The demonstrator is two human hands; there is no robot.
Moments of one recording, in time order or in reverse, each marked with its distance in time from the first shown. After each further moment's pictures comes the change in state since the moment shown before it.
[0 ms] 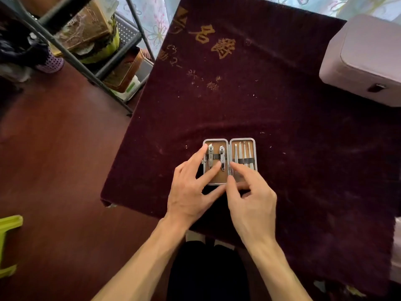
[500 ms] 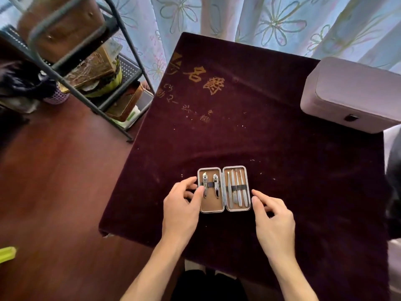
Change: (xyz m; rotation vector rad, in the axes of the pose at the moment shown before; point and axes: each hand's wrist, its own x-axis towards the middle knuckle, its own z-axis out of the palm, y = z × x) left_hand 0.030 0.019 -0.017 -0.463 0.055 -0.700; right_hand 0.029 0.050 -0.036 0.068 0.097 0.272
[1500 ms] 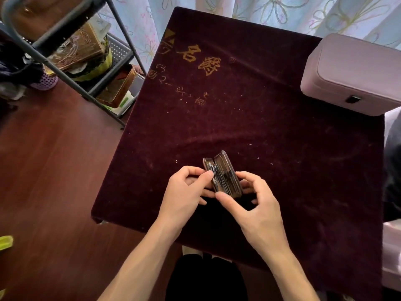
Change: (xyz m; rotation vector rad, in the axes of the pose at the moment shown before) left_hand -0.006 0.029 -0.005 -0.344 -0.307 -0.246; right_hand -0.025 -0.030 -0.005 -0.038 -0.261 -0.193
